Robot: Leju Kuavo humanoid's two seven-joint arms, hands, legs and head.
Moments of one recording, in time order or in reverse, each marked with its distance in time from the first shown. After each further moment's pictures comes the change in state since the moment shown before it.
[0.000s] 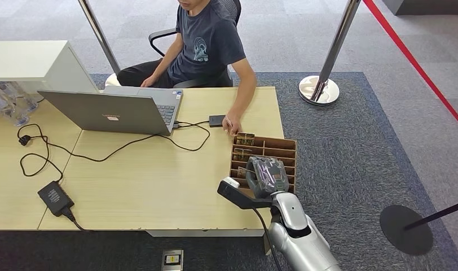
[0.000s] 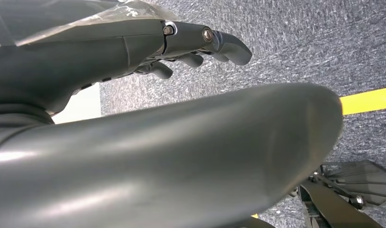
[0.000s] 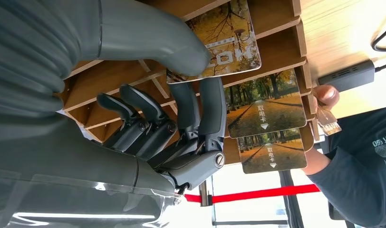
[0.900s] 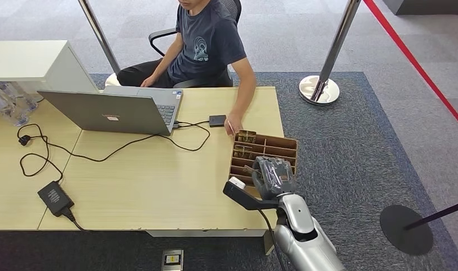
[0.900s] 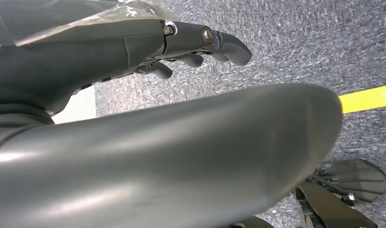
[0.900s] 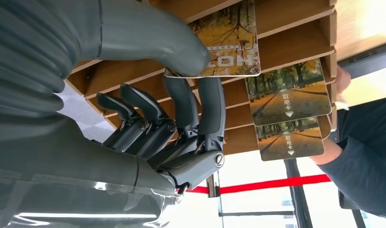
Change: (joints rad) left arm -0.003 0.000 -0.002 0.000 -0.007 -0.004 -0.021; right arm 0.043 -0.029 -0.025 -0.088 0.031 -0.021 0.010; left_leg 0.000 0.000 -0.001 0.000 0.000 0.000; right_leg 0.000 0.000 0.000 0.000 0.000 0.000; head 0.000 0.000
